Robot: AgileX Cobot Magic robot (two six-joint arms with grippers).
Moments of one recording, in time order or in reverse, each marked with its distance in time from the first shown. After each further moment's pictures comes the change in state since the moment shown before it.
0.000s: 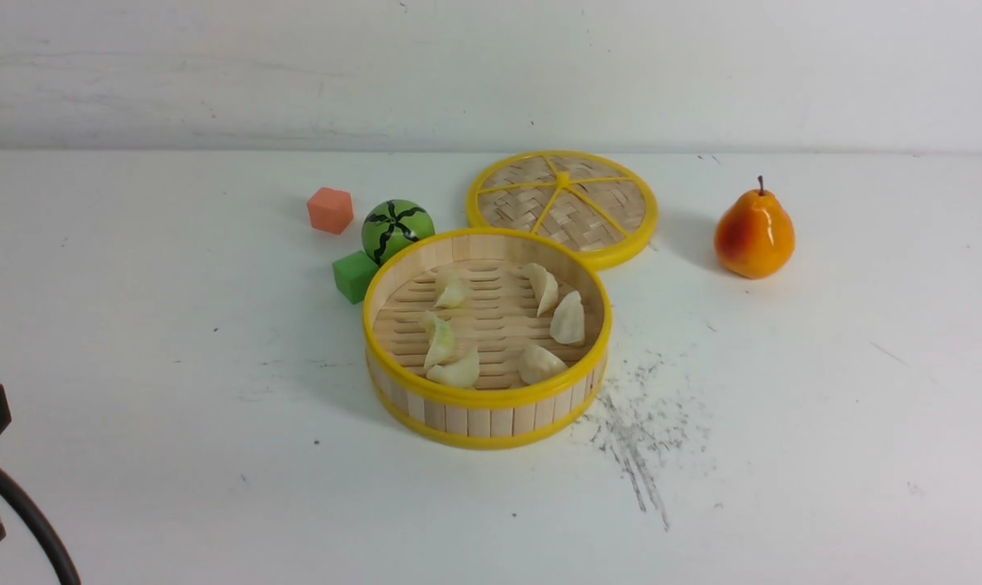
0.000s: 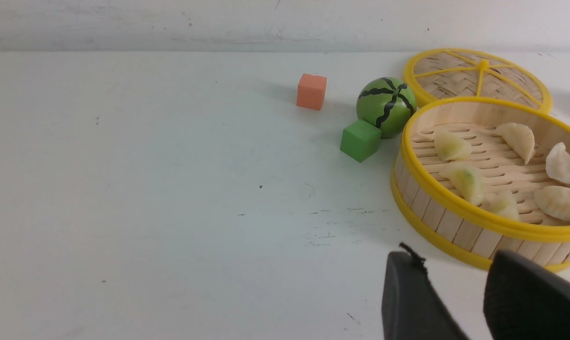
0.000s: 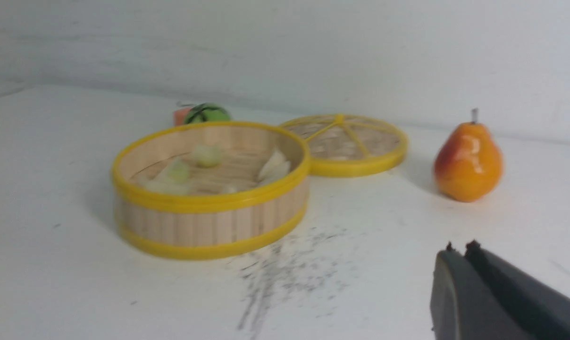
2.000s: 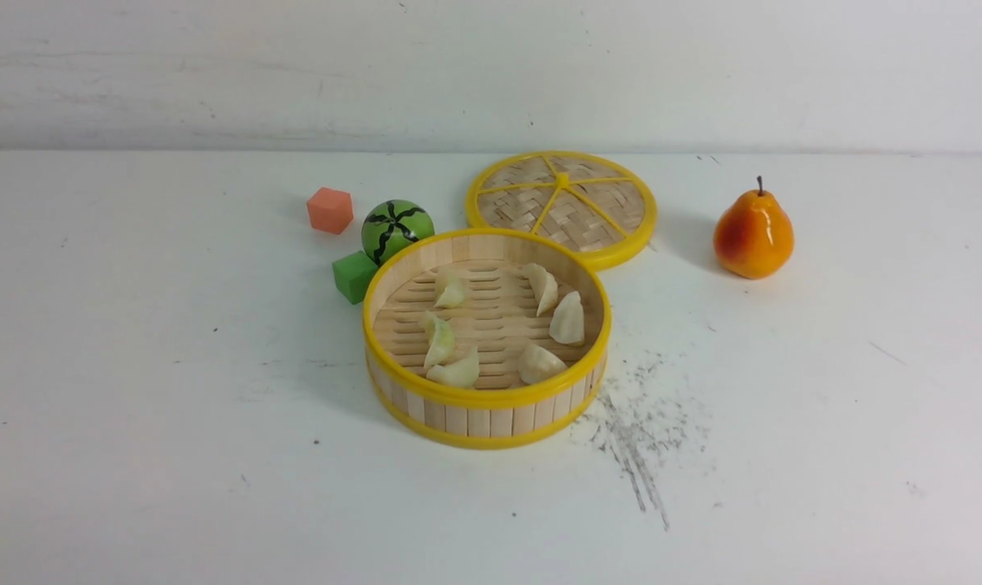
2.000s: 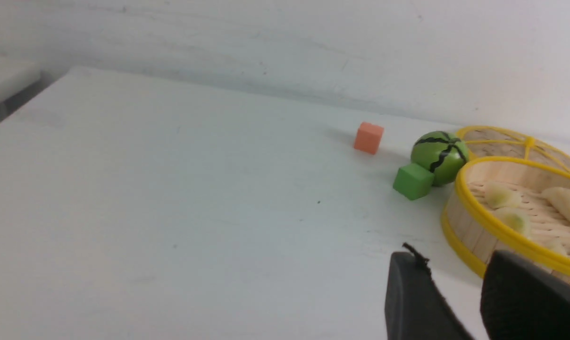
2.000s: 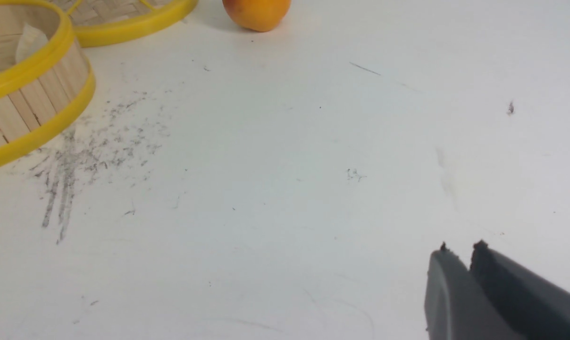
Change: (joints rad) right arm -0.145 -0.021 -0.009 0.146 0.359 -0.075; left arm 0.211 -0.479 0.236 -0.142 0.055 0.067
